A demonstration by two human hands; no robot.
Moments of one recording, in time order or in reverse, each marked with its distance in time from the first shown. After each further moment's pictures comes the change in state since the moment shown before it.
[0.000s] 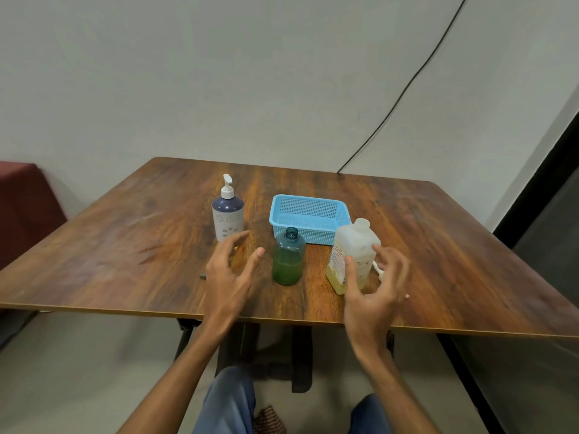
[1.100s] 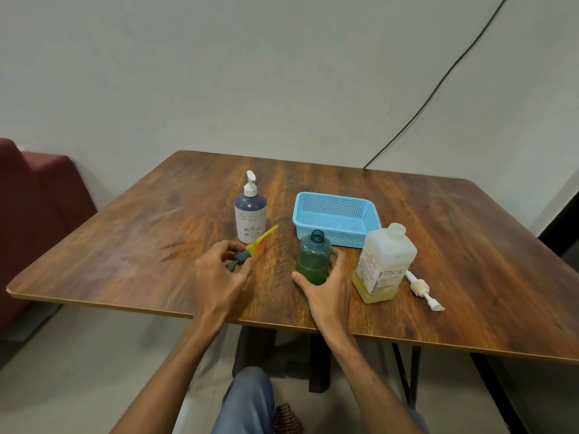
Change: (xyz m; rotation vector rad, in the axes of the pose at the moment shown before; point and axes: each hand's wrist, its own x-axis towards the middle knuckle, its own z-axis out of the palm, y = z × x) left_hand 0.017 -0.031 -0.040 0.310 0.066 -0.010; right_hand -0.036 0.010 0.098 0.077 -0.521 0.397
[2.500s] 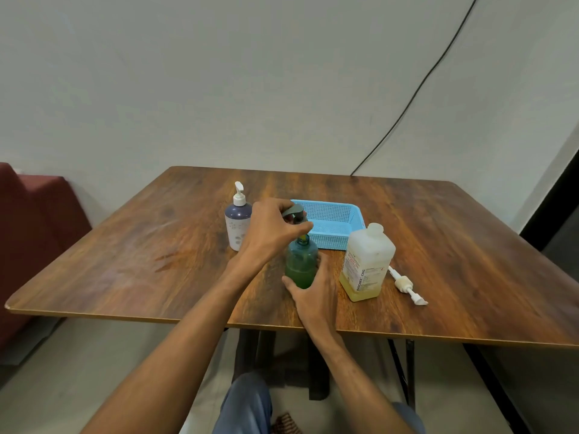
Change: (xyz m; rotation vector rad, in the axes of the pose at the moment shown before) left_hand 0.063 0.123 0.034 -0.124 -0.293 0.147; right_hand -0.006 0.001 0.001 -0.065 0.016 -0.057
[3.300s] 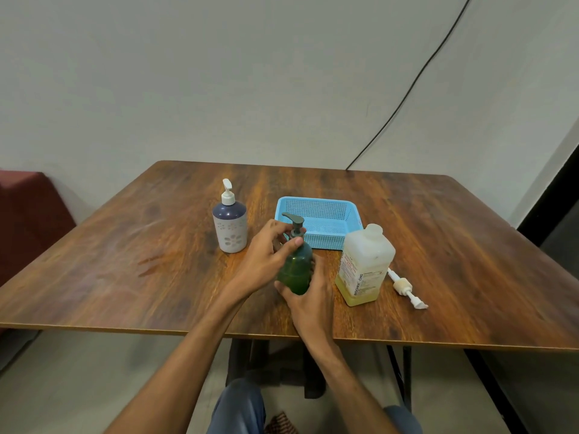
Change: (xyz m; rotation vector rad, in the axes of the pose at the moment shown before) left_hand -0.017 -0.052 0.032 -0.180 -0.214 -0.026; right_hand 0.001 0.006 -0.001 0.018 -0.015 0.009
